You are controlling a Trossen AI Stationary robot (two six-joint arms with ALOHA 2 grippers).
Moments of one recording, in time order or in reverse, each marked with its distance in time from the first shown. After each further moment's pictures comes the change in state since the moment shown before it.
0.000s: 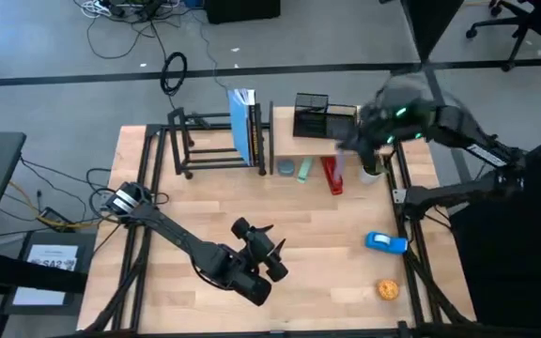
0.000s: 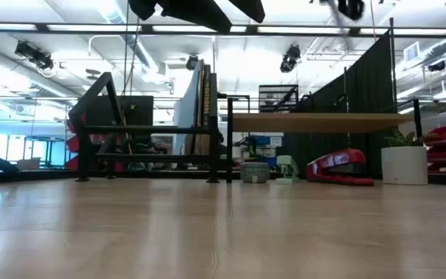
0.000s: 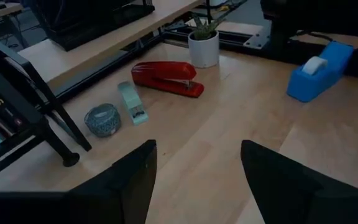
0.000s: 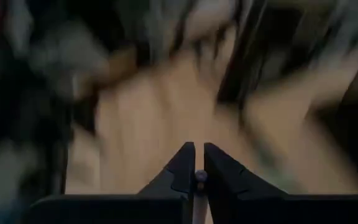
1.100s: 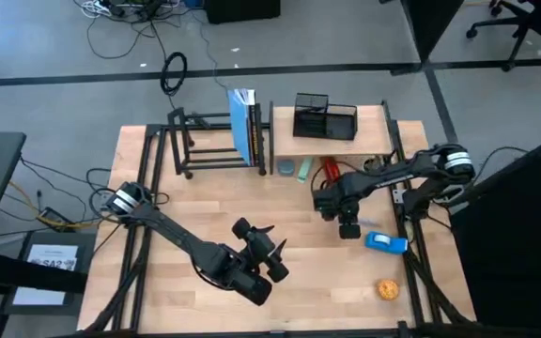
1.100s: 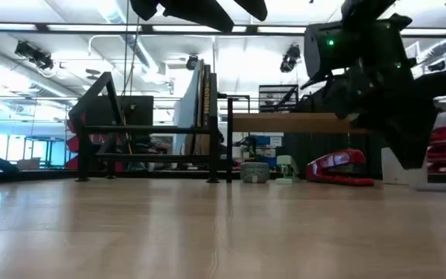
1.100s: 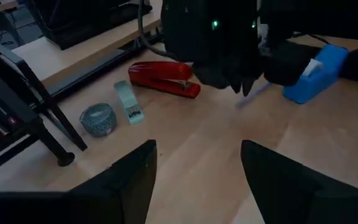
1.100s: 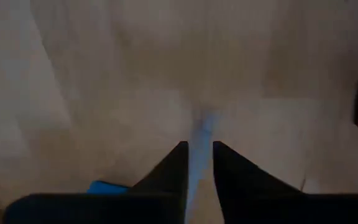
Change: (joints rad) left arm 0.002 0.000 0.000 0.019 0.015 0.003; right arm 0.348 0.501 -0.457 -0.011 0.153 -0.163
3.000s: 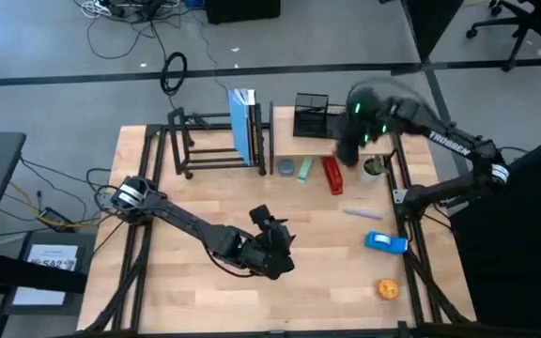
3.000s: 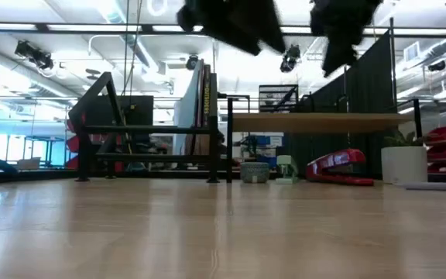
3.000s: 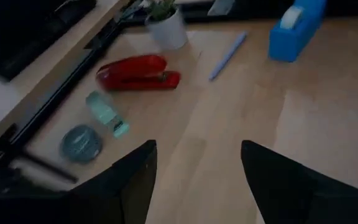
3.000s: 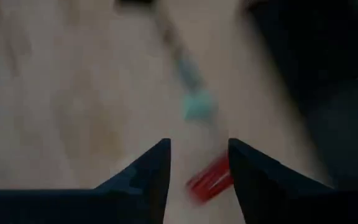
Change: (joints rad) left arm 0.124 0.000 0.000 0.038 0.222 0.369; right arm -0.525 -0.378 0.303 -0.041 -0.080 0.005
